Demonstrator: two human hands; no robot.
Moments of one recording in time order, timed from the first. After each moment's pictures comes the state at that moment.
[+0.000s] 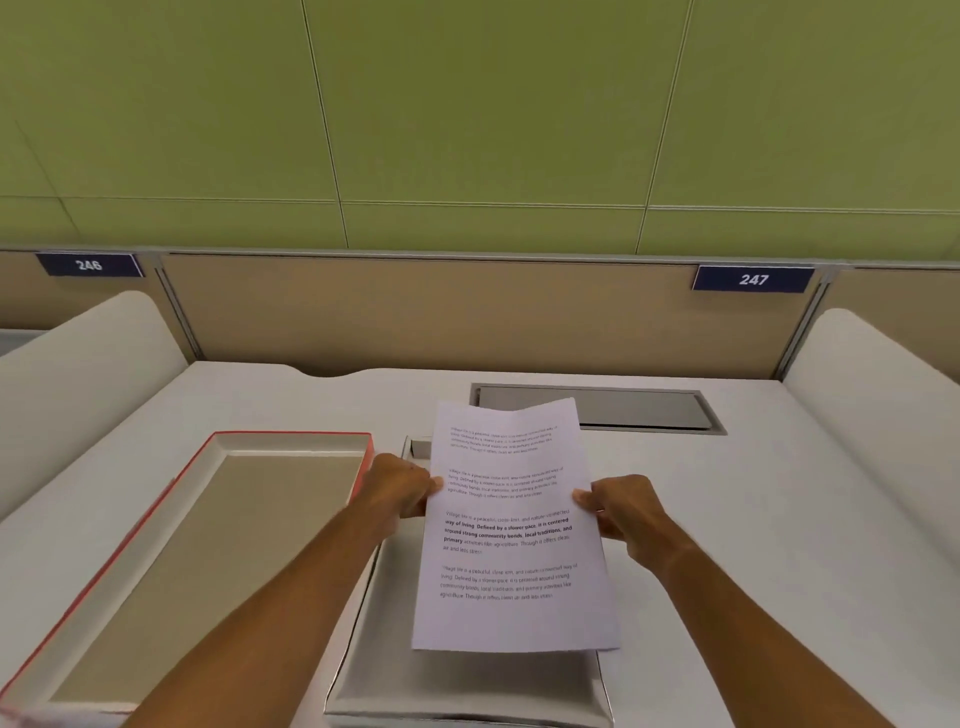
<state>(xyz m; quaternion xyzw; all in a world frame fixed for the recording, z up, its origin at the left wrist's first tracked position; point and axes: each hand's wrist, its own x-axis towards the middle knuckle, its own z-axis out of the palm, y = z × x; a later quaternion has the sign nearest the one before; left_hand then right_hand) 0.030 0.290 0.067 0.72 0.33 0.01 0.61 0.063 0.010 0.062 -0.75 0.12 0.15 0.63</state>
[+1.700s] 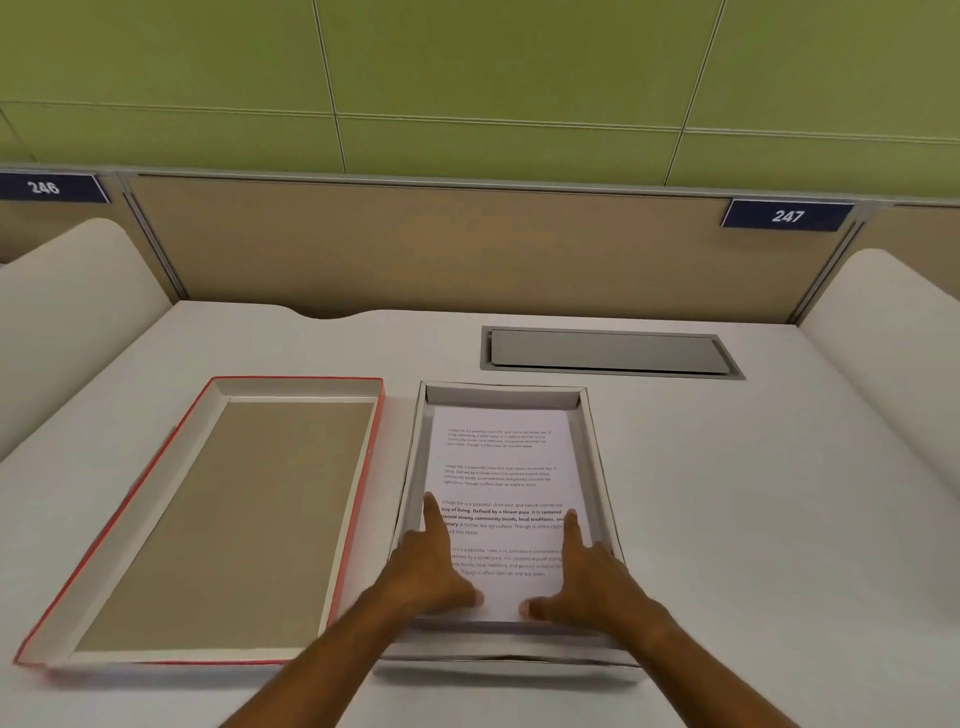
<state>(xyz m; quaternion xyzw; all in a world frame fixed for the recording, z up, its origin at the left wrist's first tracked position) -0.076 0.274 0.014 0.91 0.13 -0.24 0.32 -0.051 0.075 0.007 -0.93 -0.08 0.29 0.20</state>
